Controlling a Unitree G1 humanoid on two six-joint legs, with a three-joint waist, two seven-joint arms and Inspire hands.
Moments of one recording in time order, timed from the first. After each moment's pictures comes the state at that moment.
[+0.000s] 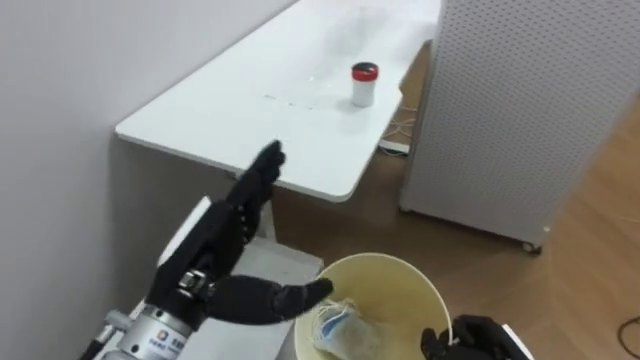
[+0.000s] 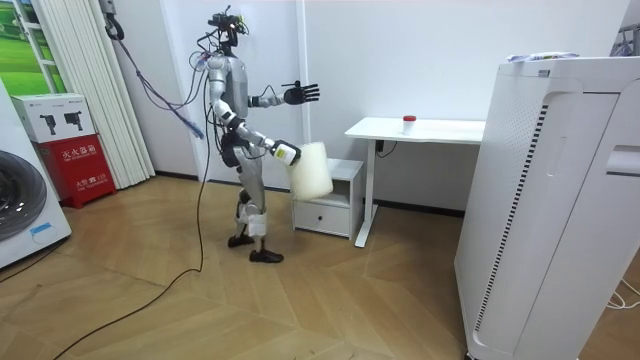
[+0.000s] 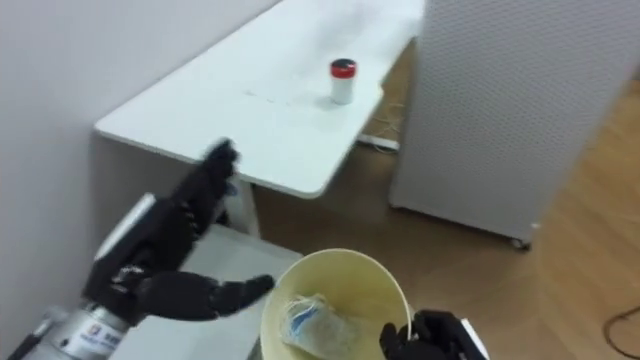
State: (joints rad) left arm 0.09 0.29 -0.07 -0.14 -0.20 -0.25 -0.16; right arm 0.01 -0.33 0.23 0.66 0.47 -0.21 0.04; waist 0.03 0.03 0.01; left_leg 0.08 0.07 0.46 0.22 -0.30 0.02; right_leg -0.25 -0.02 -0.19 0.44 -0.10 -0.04
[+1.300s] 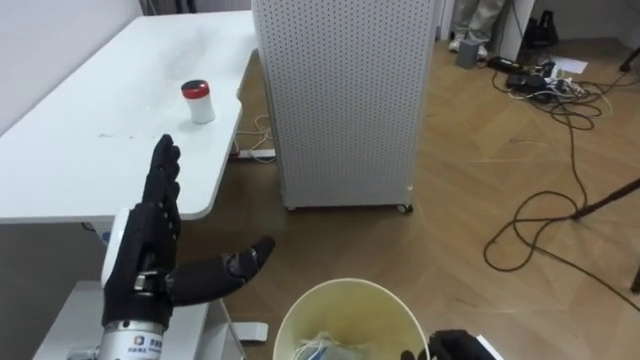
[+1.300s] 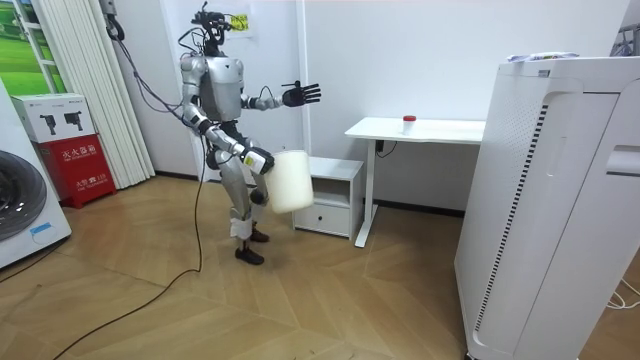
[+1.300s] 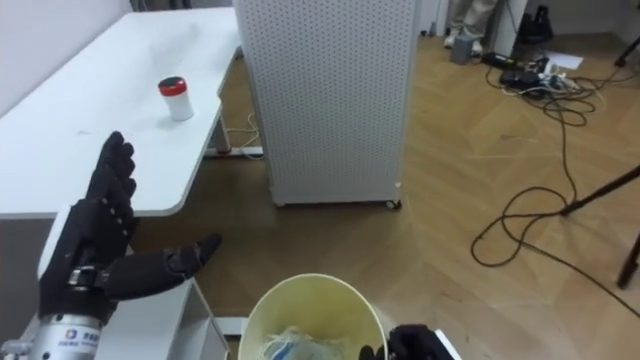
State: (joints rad) left arm 0.15 0.24 -0.09 -0.09 -0.13 -0.29 0.16; right arm 0.05 -0.32 0.25 0.61 0.32 -0.18 0.10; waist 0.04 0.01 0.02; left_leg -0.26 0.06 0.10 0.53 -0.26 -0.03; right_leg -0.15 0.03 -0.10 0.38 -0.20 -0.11
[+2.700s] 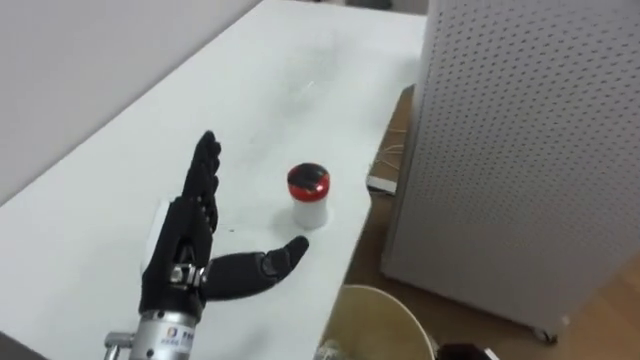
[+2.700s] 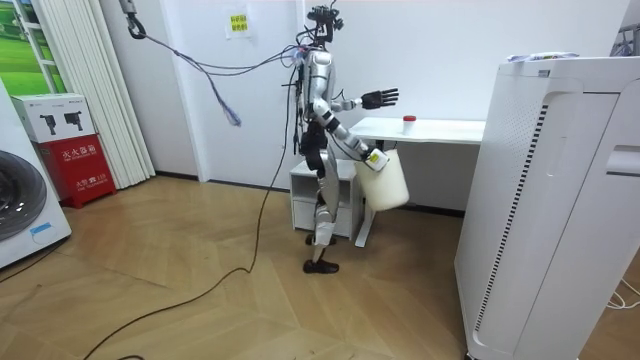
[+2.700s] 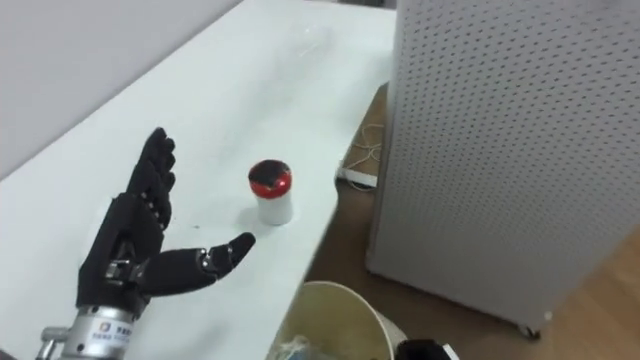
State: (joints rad) left arm 0.10 0.26 -0.17 -0.07 -0.14 -0.32 0.17; right arm 0.08 -0.31 0.25 0.55 0.30 -0.13 0.07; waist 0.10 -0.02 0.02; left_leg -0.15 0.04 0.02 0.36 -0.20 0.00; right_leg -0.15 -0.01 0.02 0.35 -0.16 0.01
